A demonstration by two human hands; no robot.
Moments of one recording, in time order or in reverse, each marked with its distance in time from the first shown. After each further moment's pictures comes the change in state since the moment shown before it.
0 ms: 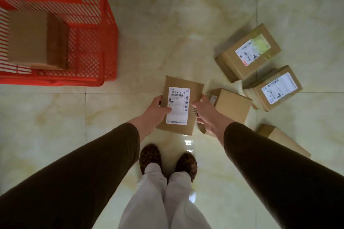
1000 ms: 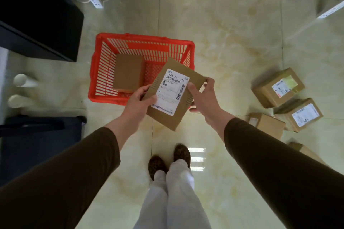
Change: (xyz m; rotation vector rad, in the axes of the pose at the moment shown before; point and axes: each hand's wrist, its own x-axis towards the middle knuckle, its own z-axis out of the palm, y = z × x) left_hand -0.190 0.074 -0.336 -0.288 0.219 0.289; right_hand -0.202 -0.191 0.247 -0.056 0.100 -0.413
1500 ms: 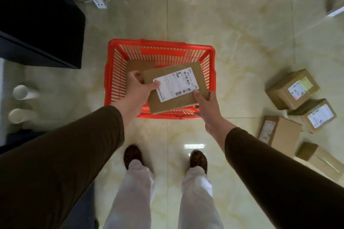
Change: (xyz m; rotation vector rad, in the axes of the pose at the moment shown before) left_hand 0.097 0.061 -0.077 0.045 0.075 -0.003; right_hand 0.034 -0.006 0.098 0.217 0.111 0.137
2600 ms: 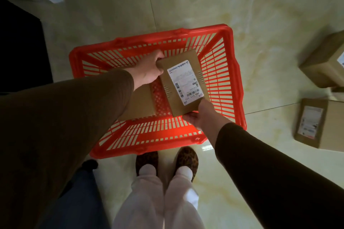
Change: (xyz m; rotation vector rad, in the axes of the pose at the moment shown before) left_hand 0.246 -0.007 0.062 1.003 -0.435 0.334; right_hand 0.144 0.037 0.086 0.523 0.116 0.637
